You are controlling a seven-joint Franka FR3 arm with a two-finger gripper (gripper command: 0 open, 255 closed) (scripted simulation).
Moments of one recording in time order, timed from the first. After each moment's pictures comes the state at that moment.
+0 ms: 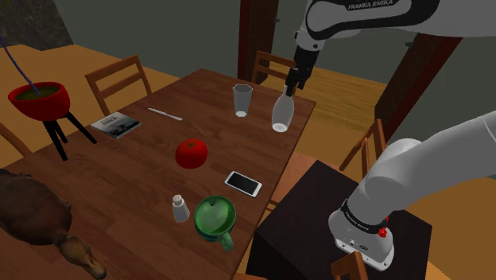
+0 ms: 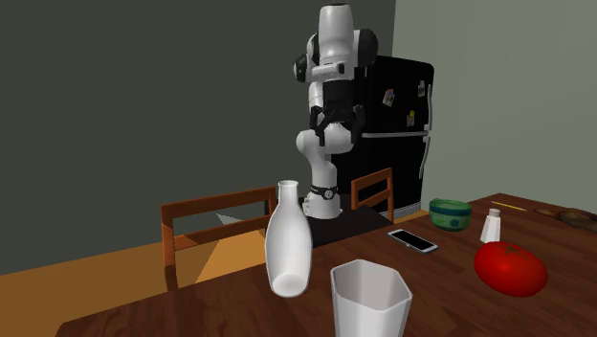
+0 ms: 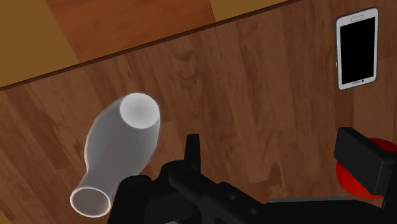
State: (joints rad) arm -0.08 -0.49 -0.19 -2.32 -0.04 1.88 -0.27
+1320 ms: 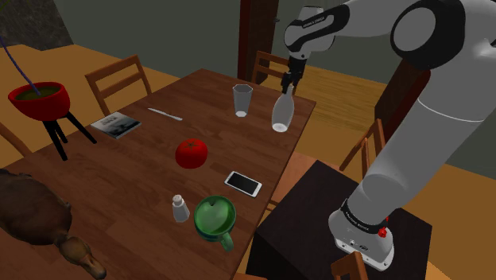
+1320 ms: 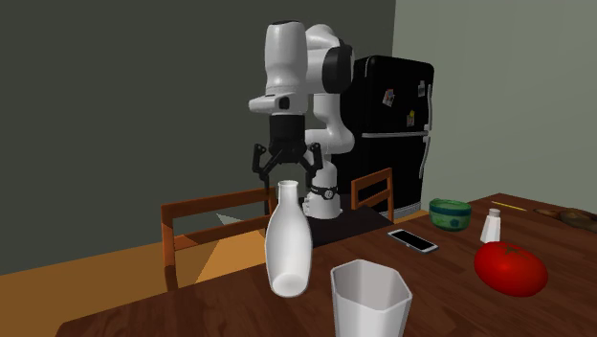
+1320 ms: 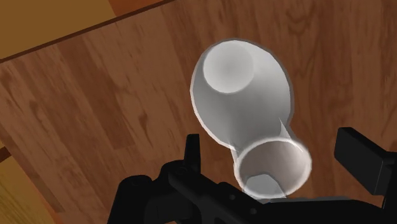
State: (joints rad) arm -0.14 0.04 -0.36 -2.01 0.04 2.10 -0.53
